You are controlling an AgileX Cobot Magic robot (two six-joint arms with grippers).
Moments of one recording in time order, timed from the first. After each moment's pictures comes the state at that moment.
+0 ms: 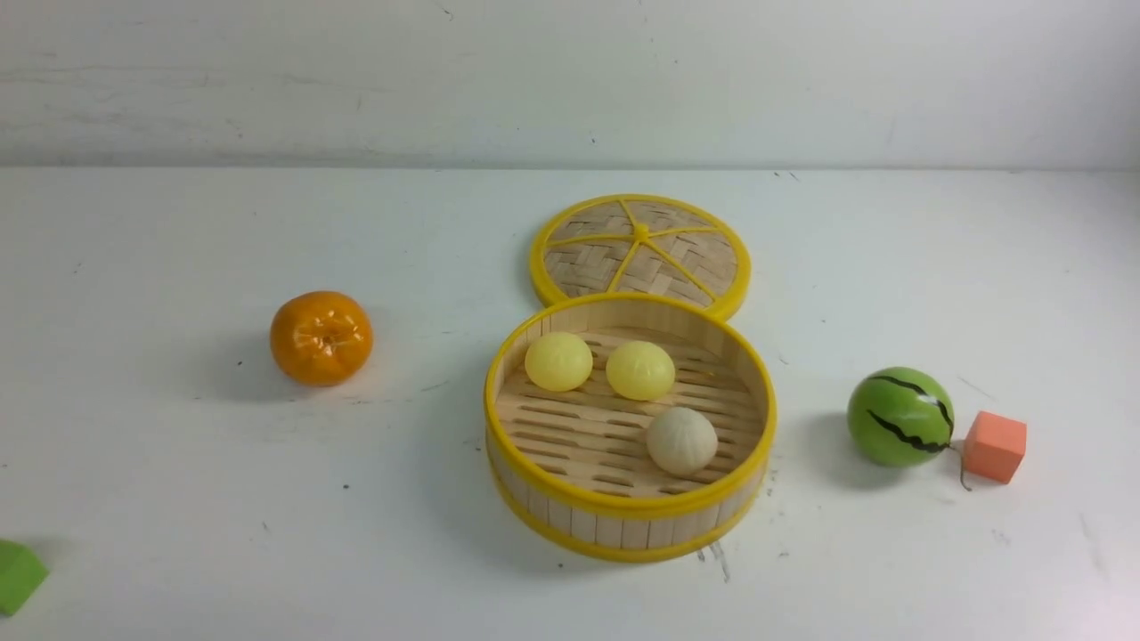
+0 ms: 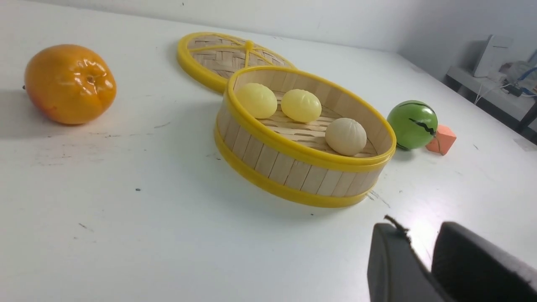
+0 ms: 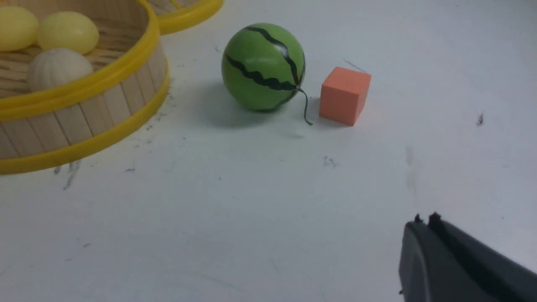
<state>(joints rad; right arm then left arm) 0.04 0.04 0.01 -0.02 0.35 0.06 -0.53 0.02 -0.09 -0.17 0.26 -0.16</state>
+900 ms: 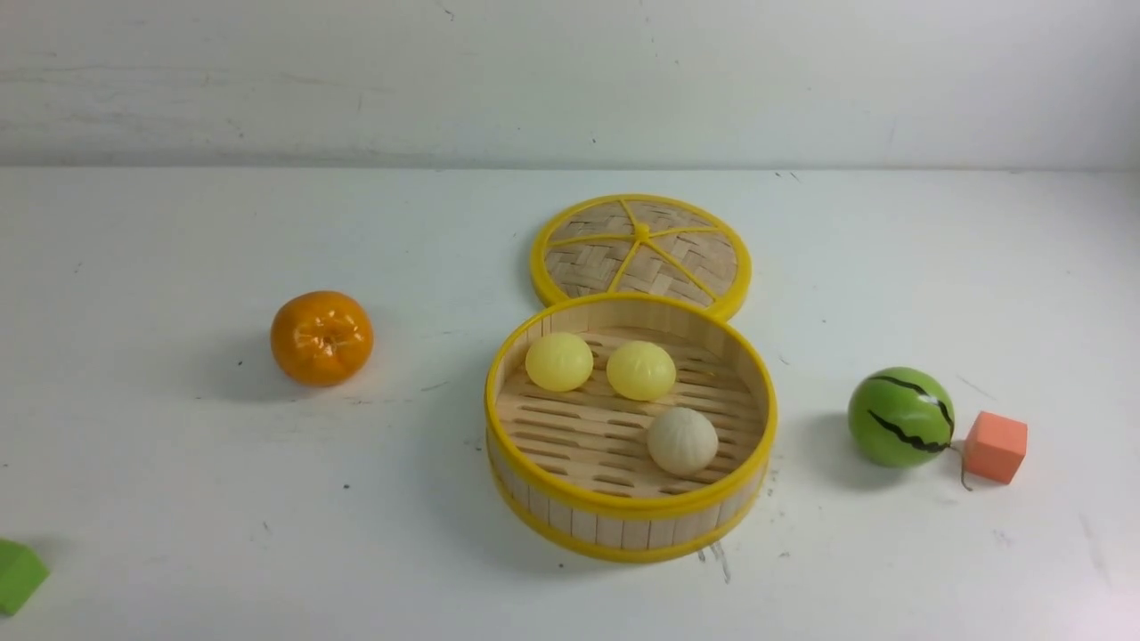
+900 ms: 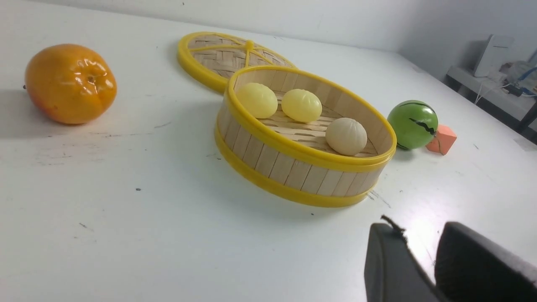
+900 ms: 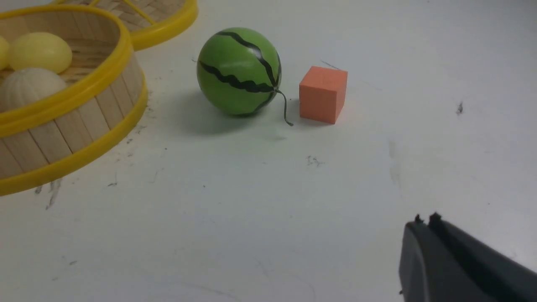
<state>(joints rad) 0.00 -0.01 0.02 -0.01 0.38 0.07 -0.53 0.02 -0.09 -0.17 0.26 -0.16</state>
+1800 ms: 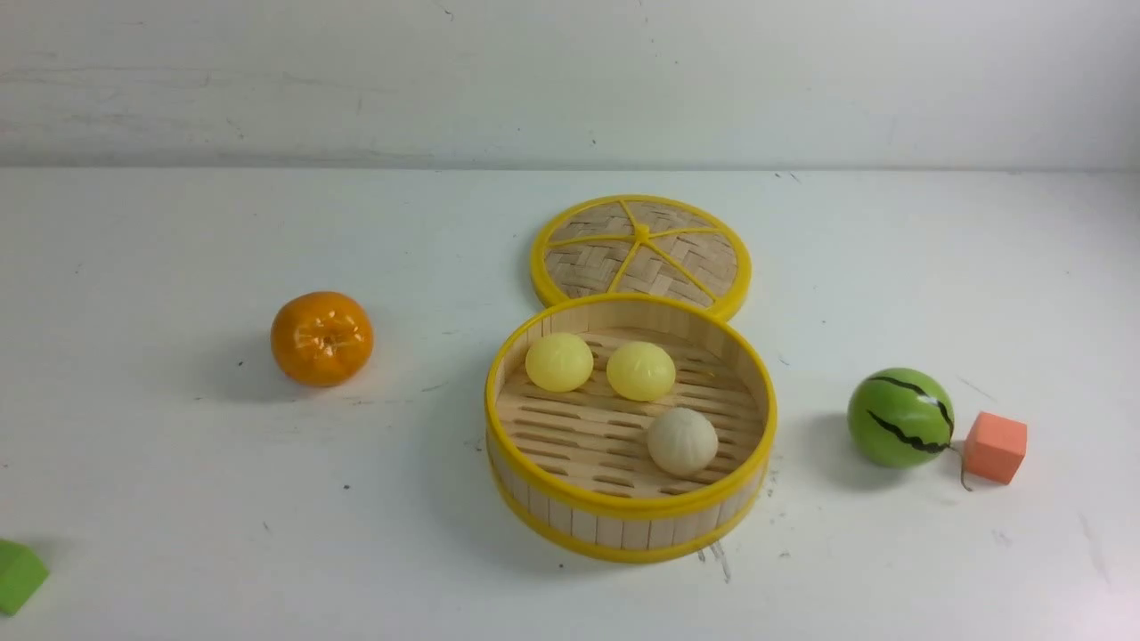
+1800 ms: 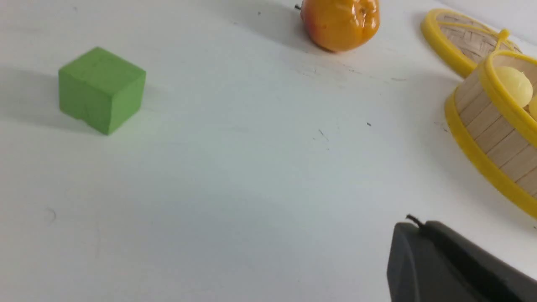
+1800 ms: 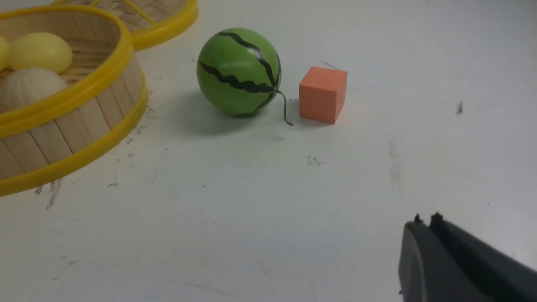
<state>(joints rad) 0.00 -0.01 0.02 -0.01 0.38 0.08 -0.04 -0.01 0.03 -0.16 0.39 -0.27</state>
